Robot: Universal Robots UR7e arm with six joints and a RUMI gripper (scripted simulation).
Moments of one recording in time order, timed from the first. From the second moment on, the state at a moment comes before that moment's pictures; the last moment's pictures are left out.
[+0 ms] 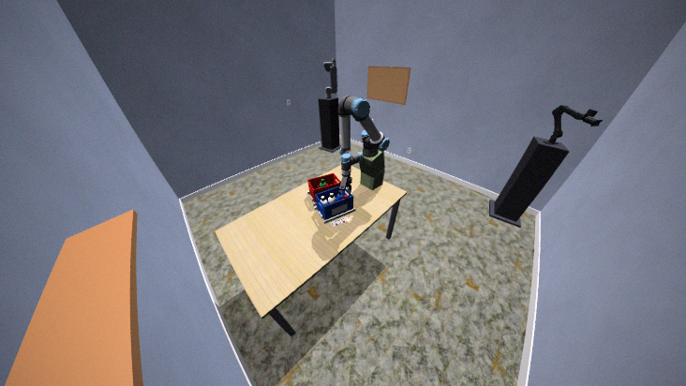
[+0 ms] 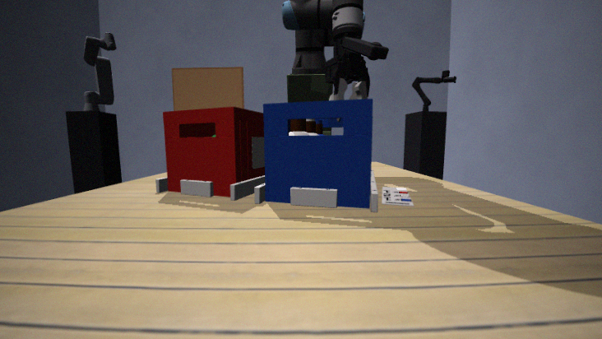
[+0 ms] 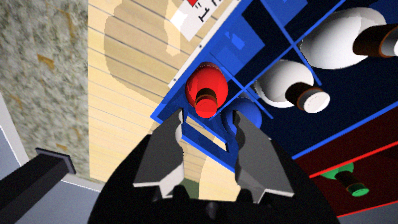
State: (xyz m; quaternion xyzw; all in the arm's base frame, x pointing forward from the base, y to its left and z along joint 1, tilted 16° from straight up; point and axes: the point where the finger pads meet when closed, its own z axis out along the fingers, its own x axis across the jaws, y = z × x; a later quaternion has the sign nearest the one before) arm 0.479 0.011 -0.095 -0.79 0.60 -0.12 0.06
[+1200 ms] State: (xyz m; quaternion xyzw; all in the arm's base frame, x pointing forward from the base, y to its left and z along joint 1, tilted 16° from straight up) arm 0.456 0.028 -0.026 -0.79 0.60 -0.12 0.06
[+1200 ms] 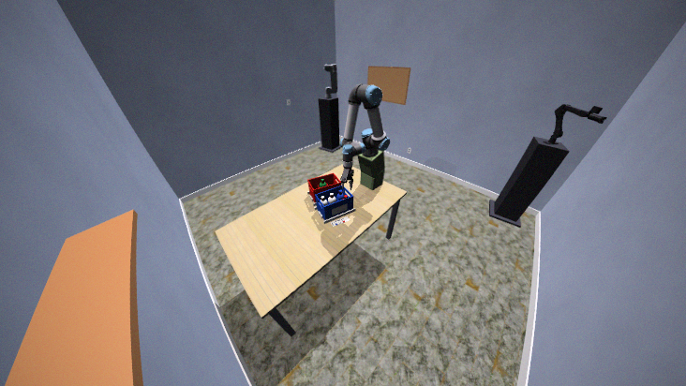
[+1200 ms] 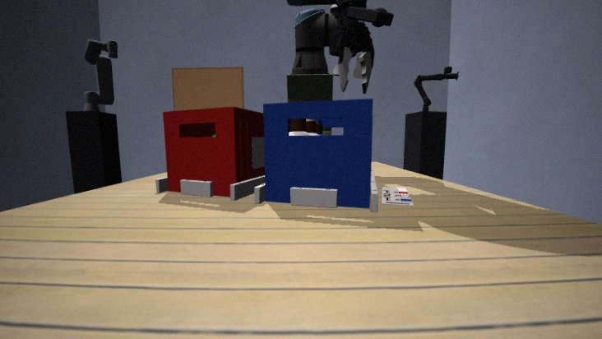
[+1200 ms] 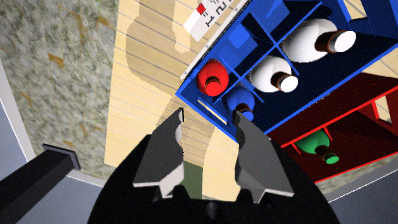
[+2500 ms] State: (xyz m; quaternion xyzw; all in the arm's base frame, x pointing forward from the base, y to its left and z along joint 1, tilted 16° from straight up) arm 0.388 0.178 0.027 -0.79 0.60 -0.12 0.06
